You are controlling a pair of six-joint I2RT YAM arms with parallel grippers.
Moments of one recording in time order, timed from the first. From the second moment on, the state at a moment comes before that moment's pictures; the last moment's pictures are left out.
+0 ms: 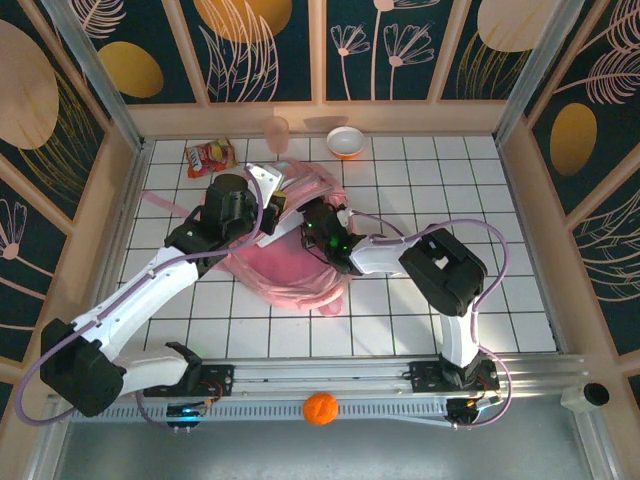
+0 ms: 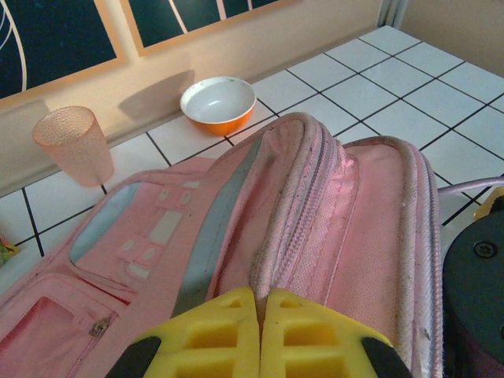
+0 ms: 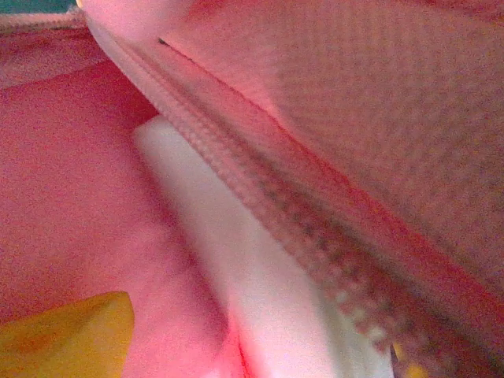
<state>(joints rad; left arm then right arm) -0.58 1.21 1.01 -0.22 0.03 0.02 0.86 1.93 1.05 0.45 0.30 1.83</state>
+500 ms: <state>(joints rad) -0.58 1.21 1.01 -0.22 0.02 0.02 0.87 1.81 0.95 0.46 0.25 1.81</state>
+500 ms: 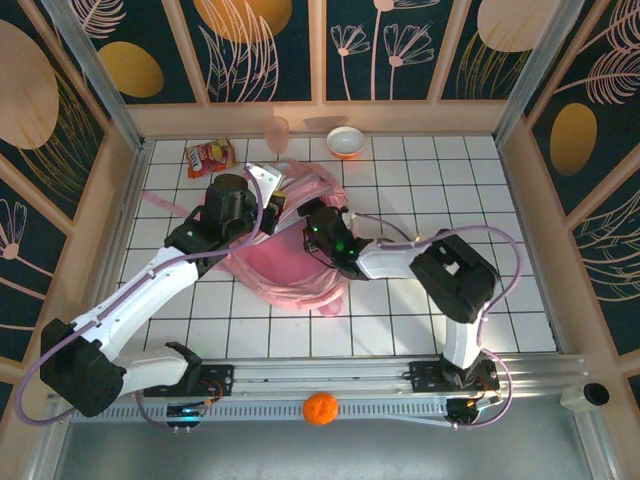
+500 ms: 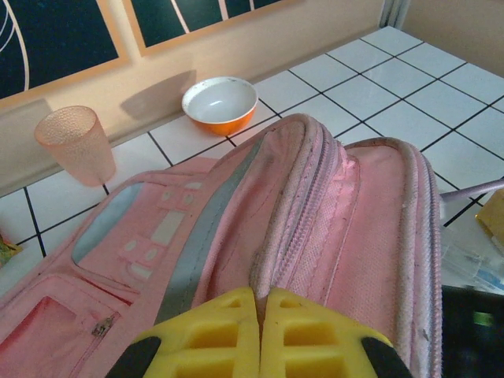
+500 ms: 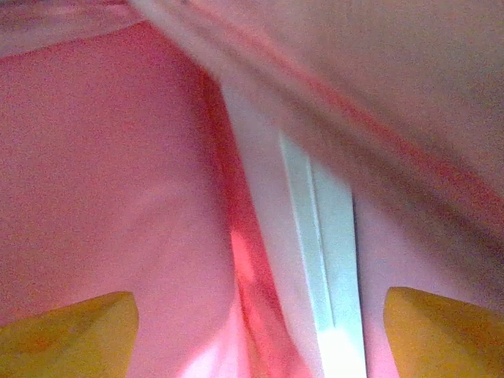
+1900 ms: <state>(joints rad) -0.75 1.55 0.85 -0.08 0.23 0.10 0.74 0.96 0.67 -0.12 0.26 1.31</state>
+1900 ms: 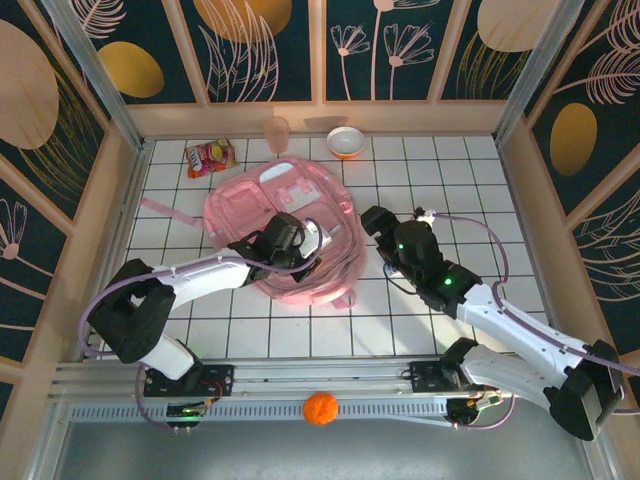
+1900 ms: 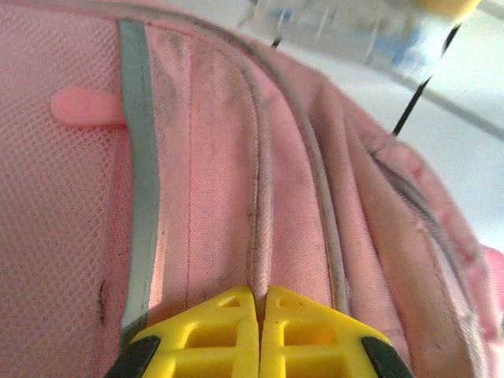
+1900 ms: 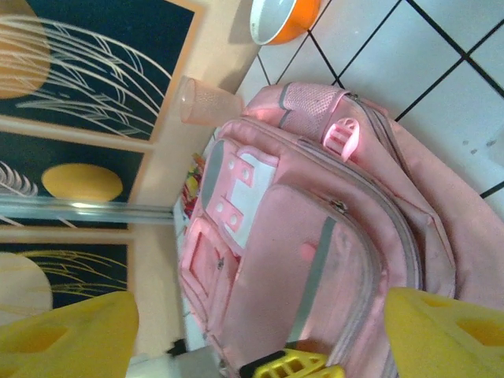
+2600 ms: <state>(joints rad) -0.27 1.19 0.78 -0.32 0.31 -0.09 0.70 1.14 0.77 -0.13 -0.01 0.97</state>
